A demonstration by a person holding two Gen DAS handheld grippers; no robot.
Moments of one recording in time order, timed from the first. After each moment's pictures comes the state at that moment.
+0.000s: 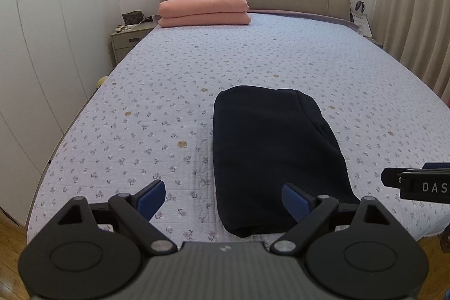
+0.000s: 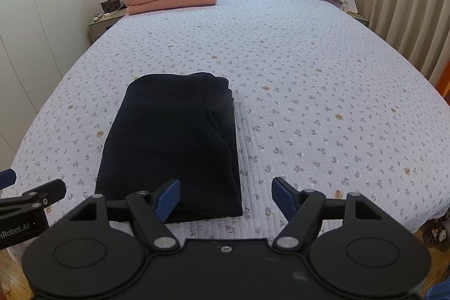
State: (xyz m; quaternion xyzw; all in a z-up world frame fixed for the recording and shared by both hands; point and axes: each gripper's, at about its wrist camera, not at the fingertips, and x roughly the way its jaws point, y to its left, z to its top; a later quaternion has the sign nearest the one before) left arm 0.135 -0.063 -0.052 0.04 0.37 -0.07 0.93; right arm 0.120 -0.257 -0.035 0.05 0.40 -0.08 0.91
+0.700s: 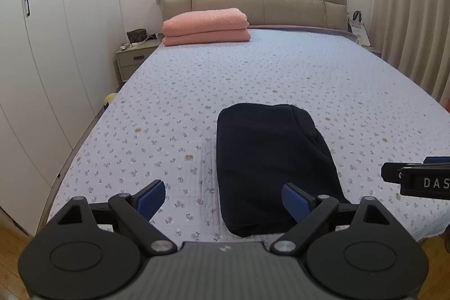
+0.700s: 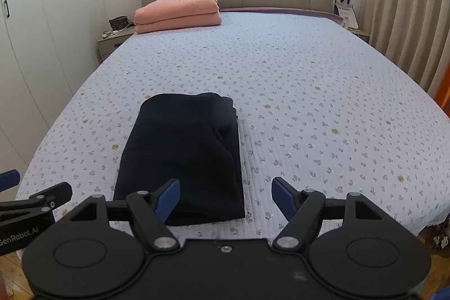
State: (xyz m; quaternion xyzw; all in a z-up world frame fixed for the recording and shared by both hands) left arm 0.097 -0.063 -0.018 0.05 0.33 -0.06 0.94; right arm 0.086 -0.250 -0.005 0.05 0.37 -0.07 0.93
